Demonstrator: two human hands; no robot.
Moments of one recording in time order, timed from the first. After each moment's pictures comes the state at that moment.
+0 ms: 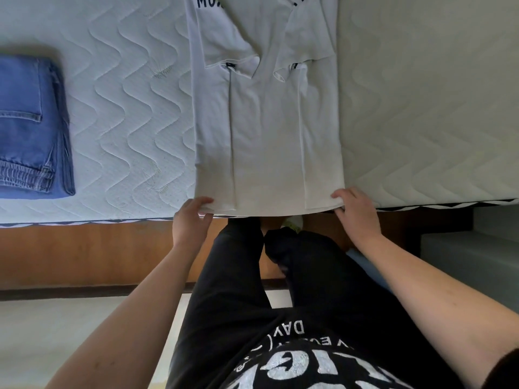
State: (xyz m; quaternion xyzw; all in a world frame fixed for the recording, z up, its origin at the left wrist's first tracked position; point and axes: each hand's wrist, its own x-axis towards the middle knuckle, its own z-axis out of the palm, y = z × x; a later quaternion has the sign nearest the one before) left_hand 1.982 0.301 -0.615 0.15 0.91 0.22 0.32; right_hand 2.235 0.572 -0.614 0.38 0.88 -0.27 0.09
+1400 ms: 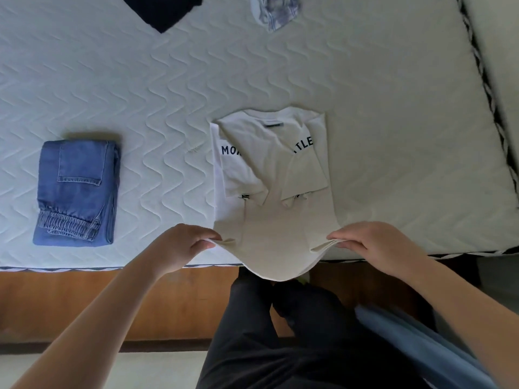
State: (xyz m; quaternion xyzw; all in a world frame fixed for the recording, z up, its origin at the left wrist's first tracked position) left_hand 1.896 0.328 -0.451 0.46 0.80 0.05 0.38; right_hand 2.197 0.618 -0.429 0.18 0.91 -0.35 0.16
